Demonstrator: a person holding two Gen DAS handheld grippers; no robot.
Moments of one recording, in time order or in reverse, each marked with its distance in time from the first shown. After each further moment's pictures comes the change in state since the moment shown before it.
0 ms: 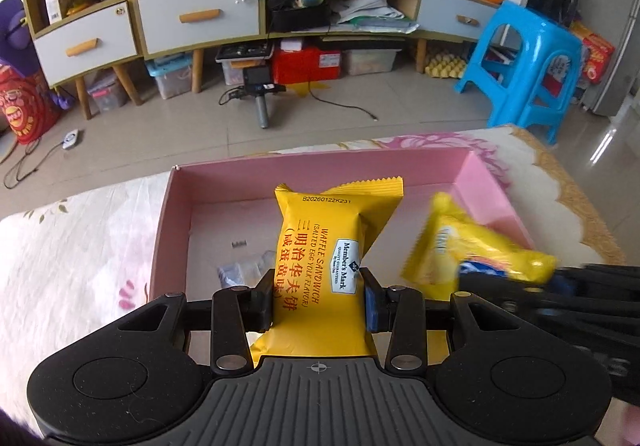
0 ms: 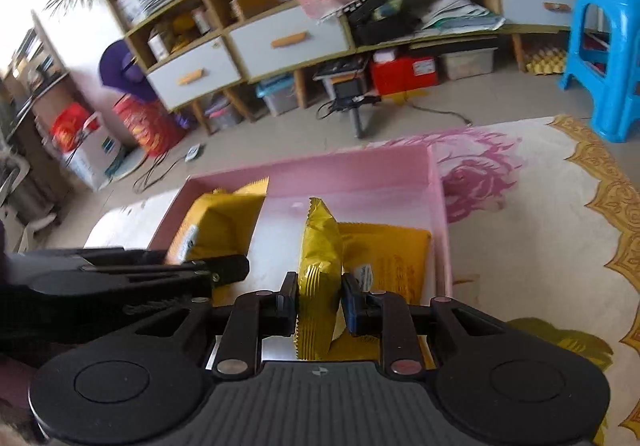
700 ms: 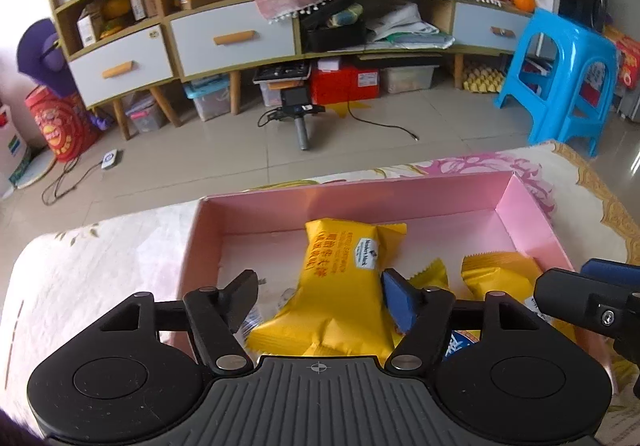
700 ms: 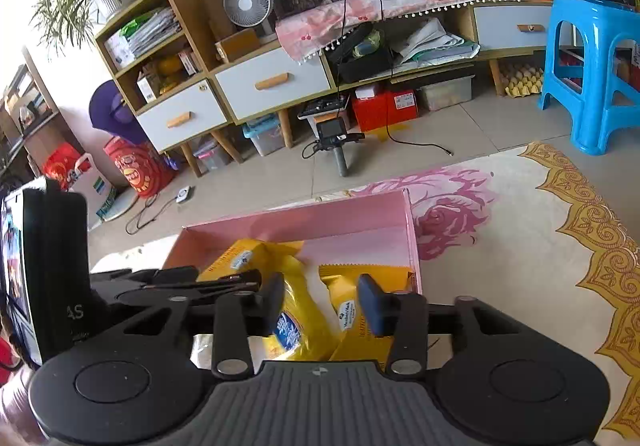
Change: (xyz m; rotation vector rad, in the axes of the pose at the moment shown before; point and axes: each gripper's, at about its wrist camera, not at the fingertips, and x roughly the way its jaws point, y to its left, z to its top) left arm -0.003 -0.005 0.011 -0.014 -0.052 0.128; right arm -0.021 -0.004 0.011 0.043 -0.103 -0.025
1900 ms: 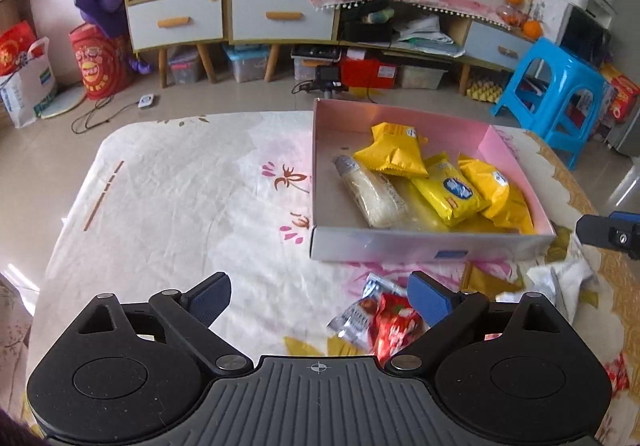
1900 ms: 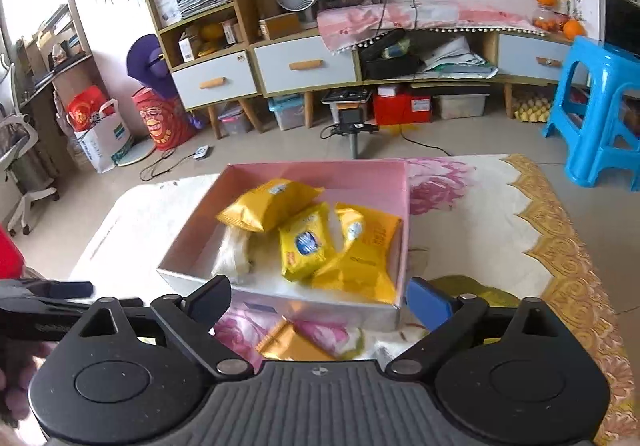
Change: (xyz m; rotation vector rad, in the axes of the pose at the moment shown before) left arm -0.133 0.075 -0.111 -0.124 0.015 -0.046; right arm -0.081 0.016 -0.044 -0.195 0.040 -0.015
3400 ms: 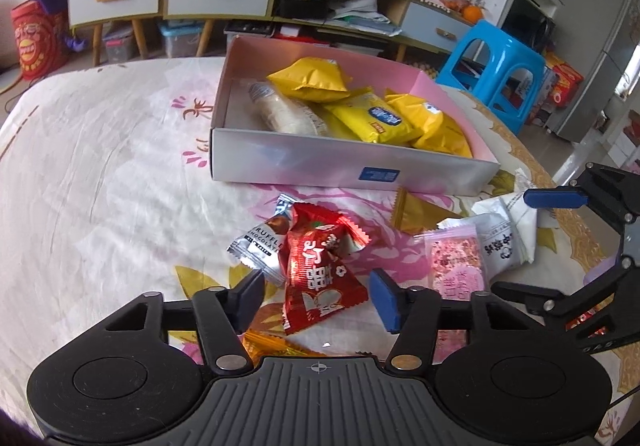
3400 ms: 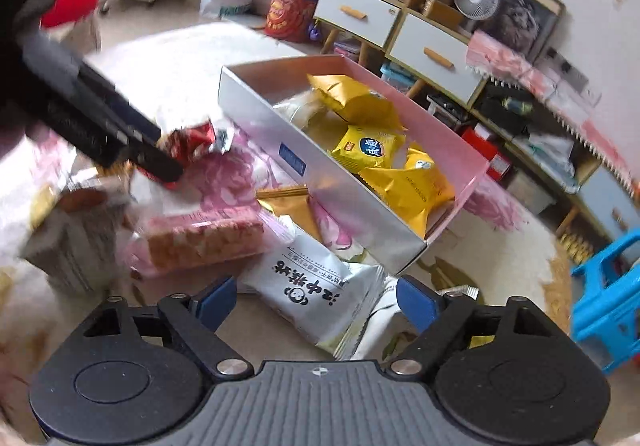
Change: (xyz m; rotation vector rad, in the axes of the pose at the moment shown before) left arm 0.036 -0.025 -0.058 0.002 0.026 -0.213; right arm 0.020 0.013 -0.075 -0.730 0.072 0.046
